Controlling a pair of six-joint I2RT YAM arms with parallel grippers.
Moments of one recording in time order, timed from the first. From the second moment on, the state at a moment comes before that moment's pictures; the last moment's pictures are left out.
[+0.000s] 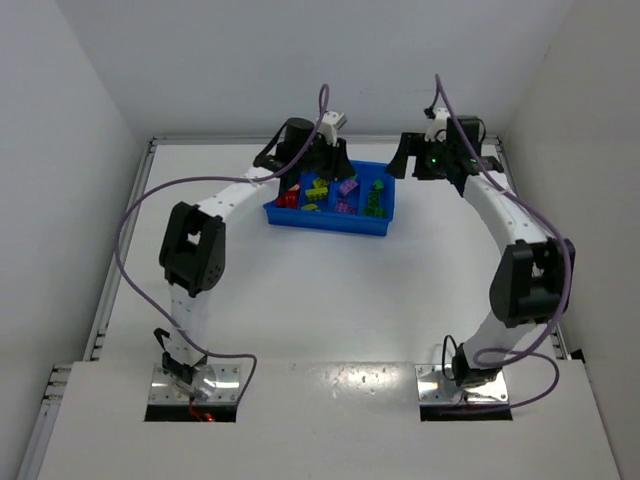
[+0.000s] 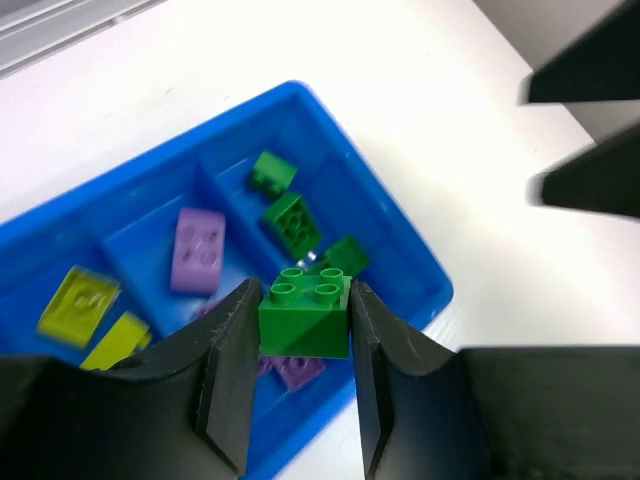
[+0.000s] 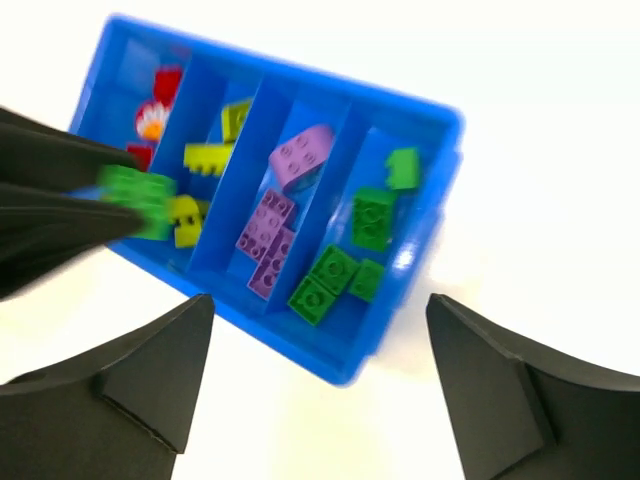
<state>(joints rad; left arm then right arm) -0.48 2.02 1.70 -0.07 0.40 -0.18 0.10 1.73 1.41 -0.31 -0.36 0.16</state>
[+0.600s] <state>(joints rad) -0.55 2.40 1.99 -0.06 0.38 -0.21 -0.12 1.60 1.21 -0.38 -0.44 0.18</state>
